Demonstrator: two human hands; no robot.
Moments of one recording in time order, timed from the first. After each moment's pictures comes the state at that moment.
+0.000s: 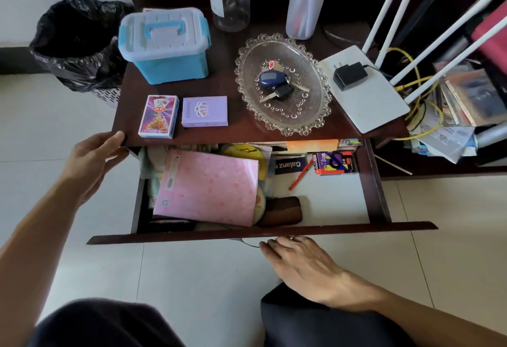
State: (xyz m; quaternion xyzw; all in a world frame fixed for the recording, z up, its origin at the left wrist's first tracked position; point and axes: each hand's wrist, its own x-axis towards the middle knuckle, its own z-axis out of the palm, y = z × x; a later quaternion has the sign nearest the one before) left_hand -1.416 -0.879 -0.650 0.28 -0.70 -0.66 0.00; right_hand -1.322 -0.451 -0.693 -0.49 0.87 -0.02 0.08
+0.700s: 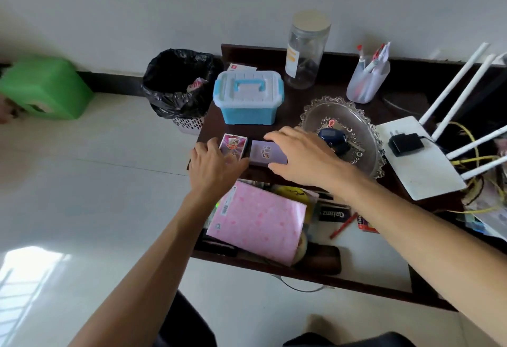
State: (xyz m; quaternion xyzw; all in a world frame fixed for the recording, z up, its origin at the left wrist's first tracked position) left_hand -1.446 -0.773 -0.580 0.32 -0.91 -0.26 0.02; right_hand -1.526 -0.594 -0.543 -0.38 0.92 -0.11 0.08
